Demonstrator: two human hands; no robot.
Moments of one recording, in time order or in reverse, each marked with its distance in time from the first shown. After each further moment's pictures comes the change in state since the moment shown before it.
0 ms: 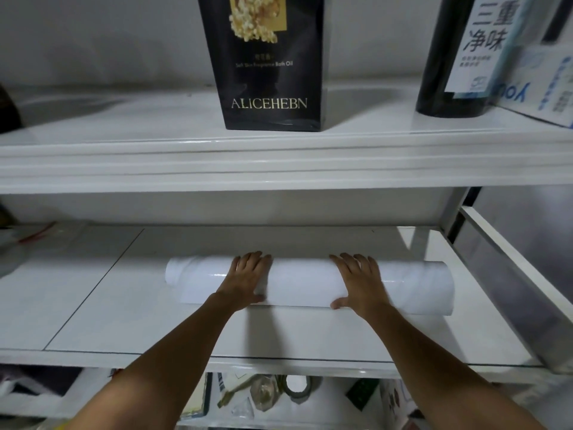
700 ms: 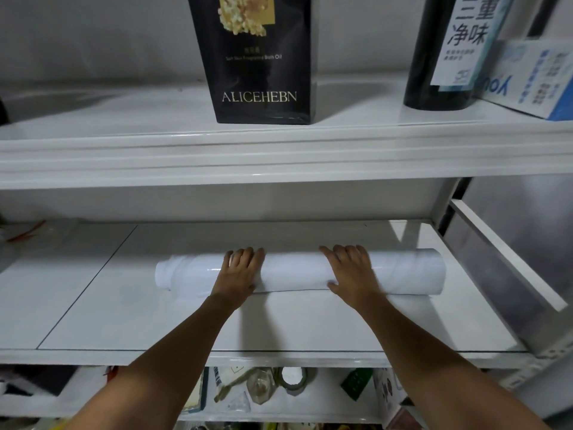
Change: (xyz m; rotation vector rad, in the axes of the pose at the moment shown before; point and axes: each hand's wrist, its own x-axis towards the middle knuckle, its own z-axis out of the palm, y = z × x) left_hand -0.007 0.011 -0.003 0.186 0.102 -0.081; right_hand -0.004 -0.010 -0.018 -0.093 0.128 -0.034
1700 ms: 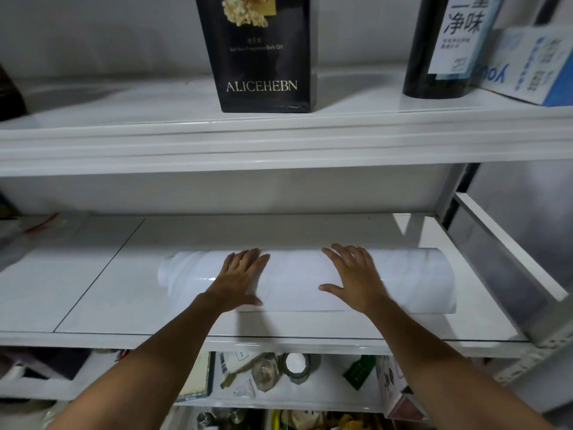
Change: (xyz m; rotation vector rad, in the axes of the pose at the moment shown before) left_hand -0.029 -0.010 0.002 -0.235 -0.147 0.122; right_hand -0.025 -0.001 0.002 0.163 0.022 -0.054
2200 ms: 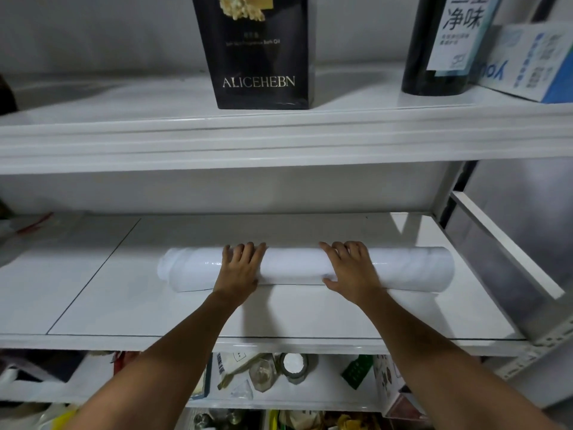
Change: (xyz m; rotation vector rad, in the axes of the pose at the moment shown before) left_hand 0.016 0.020 -0.004 0.288 0.182 -0.167; right_hand 0.013 0.001 0.001 -0.174 -0.002 -0.001
